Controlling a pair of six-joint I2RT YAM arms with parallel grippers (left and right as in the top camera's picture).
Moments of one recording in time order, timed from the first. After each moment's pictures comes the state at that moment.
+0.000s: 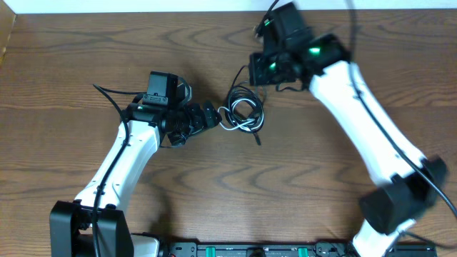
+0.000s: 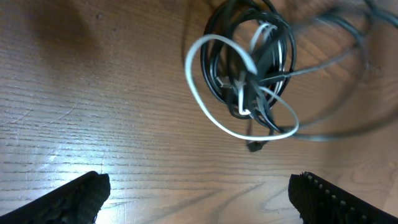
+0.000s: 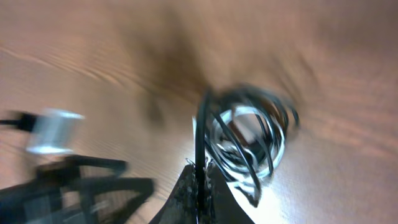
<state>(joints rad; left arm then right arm) -0.17 1.52 1.03 -0.69 0.44 -0.54 0.48 1.84 1.90 -0.99 -0.25 0.41</state>
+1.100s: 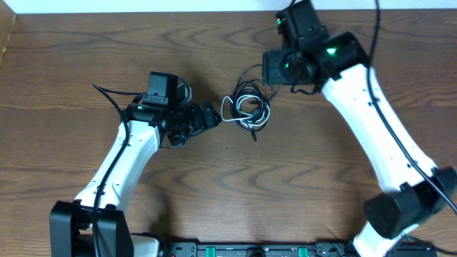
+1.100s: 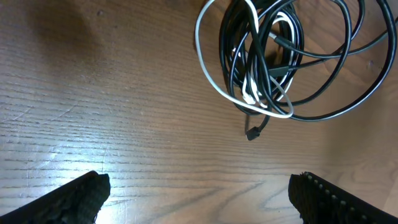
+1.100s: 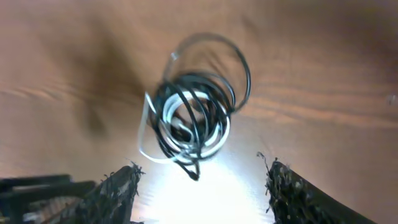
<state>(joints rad) -0.17 1.52 1.03 -0.69 0.44 -0.54 0.47 1.85 1.91 -1.15 -0.01 0.43</state>
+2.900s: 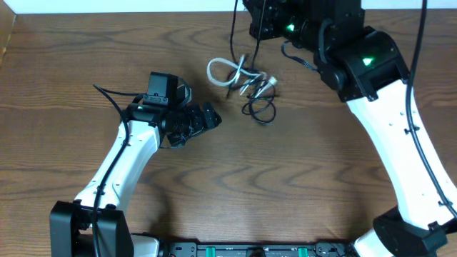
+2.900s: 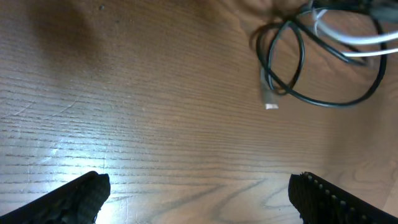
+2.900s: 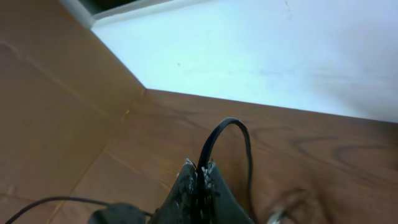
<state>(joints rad) -0.17 1.52 1.03 -0.71 0.44 -0.54 0.50 1.73 2.12 -0.73 -0.20 0.43</state>
